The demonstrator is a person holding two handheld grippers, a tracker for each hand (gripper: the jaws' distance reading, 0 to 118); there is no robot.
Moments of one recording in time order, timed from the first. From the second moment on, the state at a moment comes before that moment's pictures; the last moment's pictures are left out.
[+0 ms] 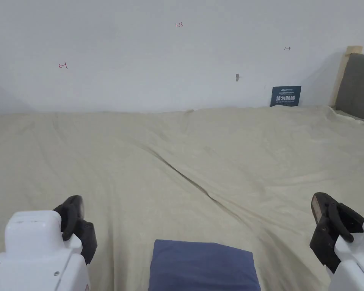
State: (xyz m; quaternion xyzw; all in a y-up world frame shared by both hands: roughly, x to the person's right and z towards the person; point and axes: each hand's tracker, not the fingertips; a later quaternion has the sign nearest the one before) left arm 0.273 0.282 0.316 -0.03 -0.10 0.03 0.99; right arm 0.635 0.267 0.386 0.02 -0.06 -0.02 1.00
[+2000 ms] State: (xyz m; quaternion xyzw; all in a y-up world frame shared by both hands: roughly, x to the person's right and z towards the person) left arm 0.100 0.232 0.130 -0.57 -0.22 0.13 0.78; right arm 0.588 0.216 0.284 -0.42 0.16 -0.07 0.89
